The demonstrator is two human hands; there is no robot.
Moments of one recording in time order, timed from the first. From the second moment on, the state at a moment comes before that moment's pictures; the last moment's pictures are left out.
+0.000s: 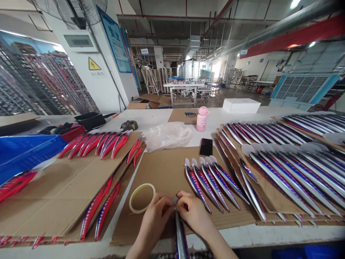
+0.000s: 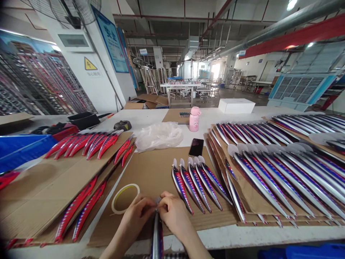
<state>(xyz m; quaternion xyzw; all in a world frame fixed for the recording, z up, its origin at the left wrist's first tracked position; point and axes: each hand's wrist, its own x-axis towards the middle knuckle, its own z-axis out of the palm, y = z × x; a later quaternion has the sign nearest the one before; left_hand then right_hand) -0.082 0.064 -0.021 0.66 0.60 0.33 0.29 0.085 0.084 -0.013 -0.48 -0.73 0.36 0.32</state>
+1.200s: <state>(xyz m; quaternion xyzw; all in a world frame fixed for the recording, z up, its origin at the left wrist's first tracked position) -0.072 0.052 -0.023 0.65 0.60 0.35 0.32 0.088 0.086 -0.002 -0.47 -0.72 0.42 0.29</state>
